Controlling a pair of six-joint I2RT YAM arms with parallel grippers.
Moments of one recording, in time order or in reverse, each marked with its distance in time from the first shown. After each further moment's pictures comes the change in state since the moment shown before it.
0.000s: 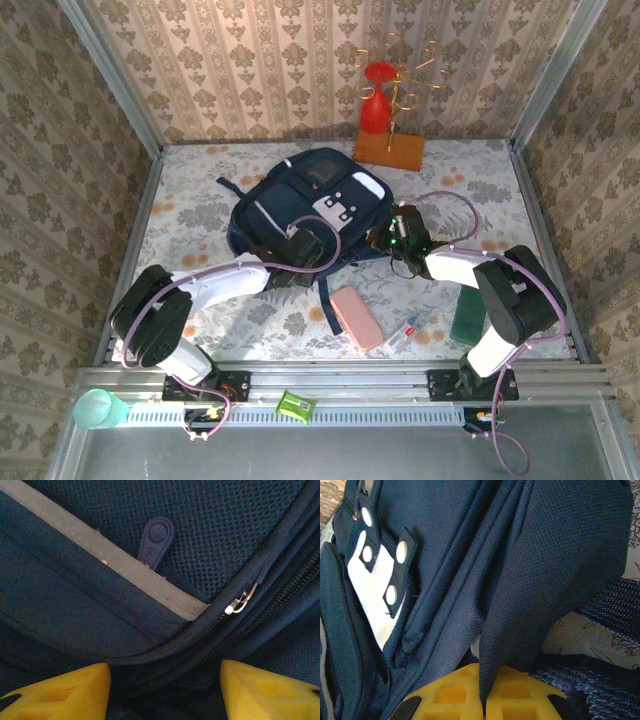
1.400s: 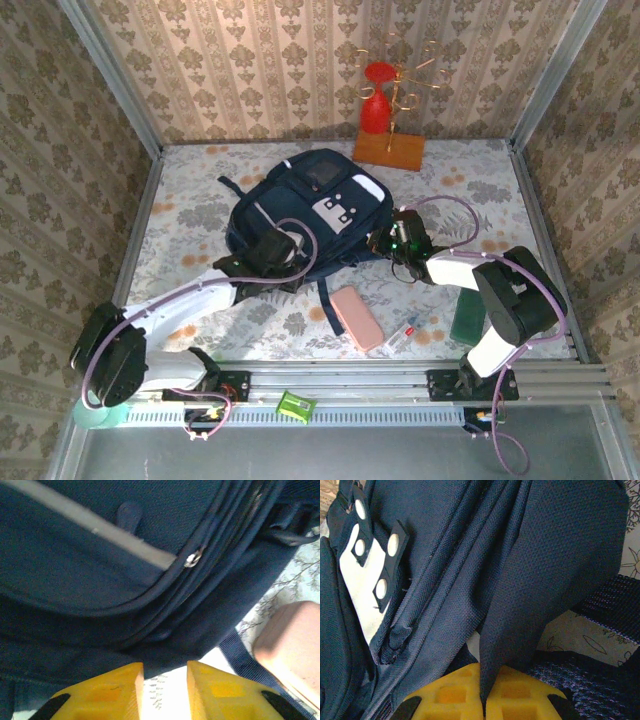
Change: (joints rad) left arm 0.064 -0.278 -0.127 0.031 0.211 0.114; right arm -0.005 -0.007 -0.043 0.037 0.000 -0.009
